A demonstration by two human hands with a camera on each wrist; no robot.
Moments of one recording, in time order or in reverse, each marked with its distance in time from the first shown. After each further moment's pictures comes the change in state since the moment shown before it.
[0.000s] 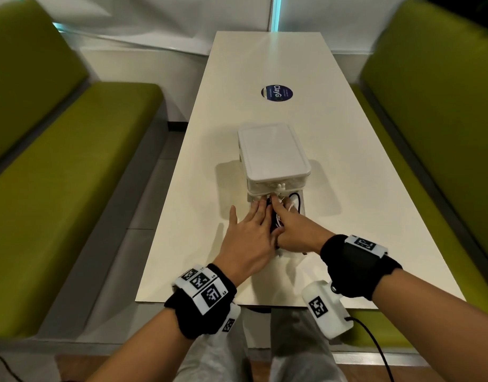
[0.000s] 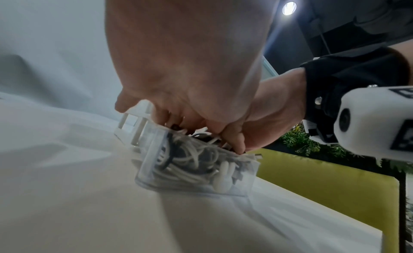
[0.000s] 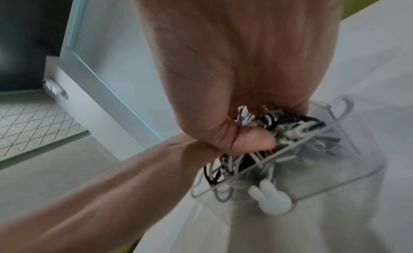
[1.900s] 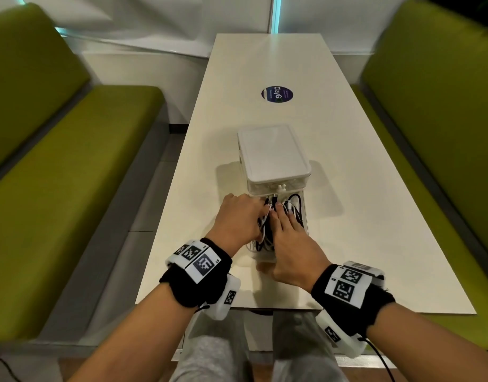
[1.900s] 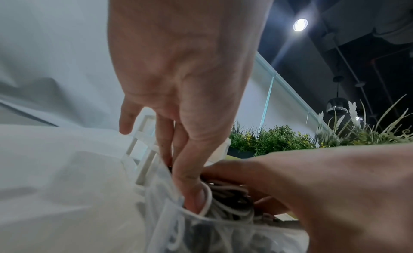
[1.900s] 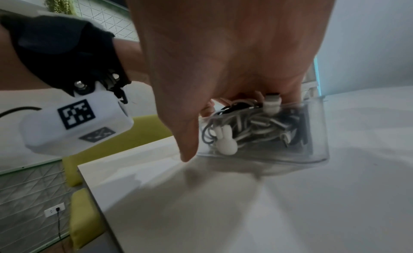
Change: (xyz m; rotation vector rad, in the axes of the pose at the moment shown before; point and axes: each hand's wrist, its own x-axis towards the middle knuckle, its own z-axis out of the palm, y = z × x) left_hand 0.027 -0.019 -0.044 0.095 -0.085 -0.009; right_hand -0.006 0.014 0.051 -0.395 0.288 -0.115
